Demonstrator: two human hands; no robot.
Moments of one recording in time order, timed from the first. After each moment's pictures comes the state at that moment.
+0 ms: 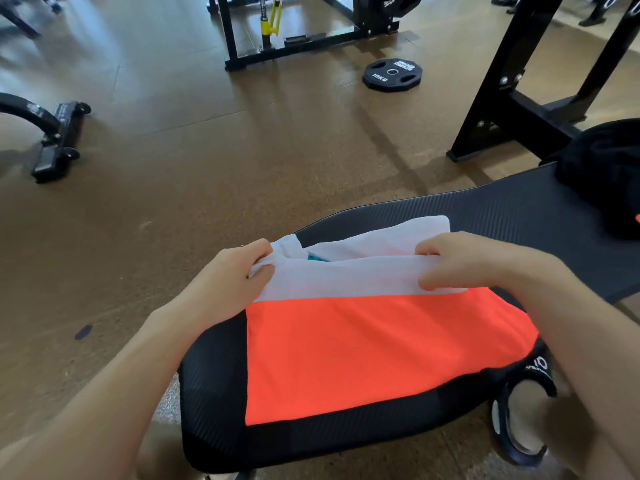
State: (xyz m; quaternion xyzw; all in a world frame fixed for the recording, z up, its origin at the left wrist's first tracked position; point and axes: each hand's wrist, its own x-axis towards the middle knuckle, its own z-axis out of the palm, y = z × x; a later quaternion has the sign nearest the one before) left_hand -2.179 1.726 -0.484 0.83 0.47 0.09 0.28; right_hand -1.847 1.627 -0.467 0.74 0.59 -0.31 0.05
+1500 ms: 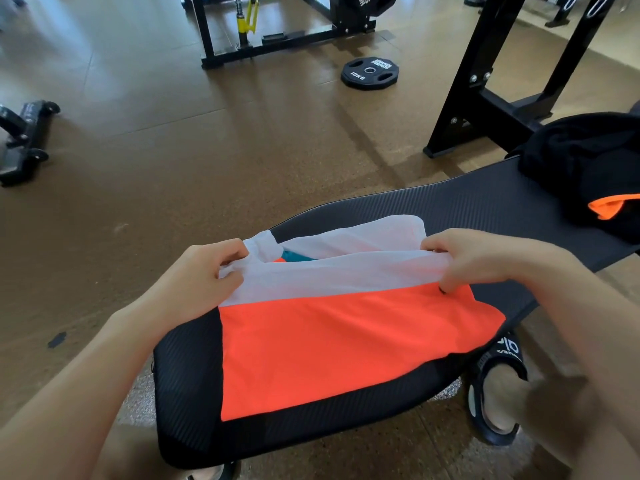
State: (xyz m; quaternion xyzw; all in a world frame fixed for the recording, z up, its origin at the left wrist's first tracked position) left_hand -2.183 1.721 -0.478 0.85 0.45 0.08 0.27; right_hand -1.806 1.596 -0.466 0.73 0.58 -0.35 0.03
